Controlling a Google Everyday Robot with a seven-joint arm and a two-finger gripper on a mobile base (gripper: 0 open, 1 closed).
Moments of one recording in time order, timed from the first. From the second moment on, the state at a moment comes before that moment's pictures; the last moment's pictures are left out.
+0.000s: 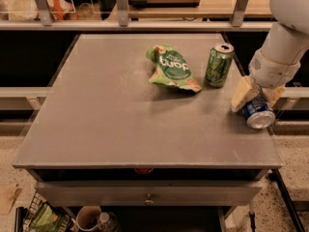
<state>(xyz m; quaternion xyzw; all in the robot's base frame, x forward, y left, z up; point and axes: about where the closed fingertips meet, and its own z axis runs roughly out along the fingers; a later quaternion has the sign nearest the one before) 0.527 -0.281 0.833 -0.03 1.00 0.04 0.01</state>
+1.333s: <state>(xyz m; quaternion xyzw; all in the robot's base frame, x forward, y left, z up) 0.523 -0.259 0.907 -0.15 0.97 0.08 0.16</state>
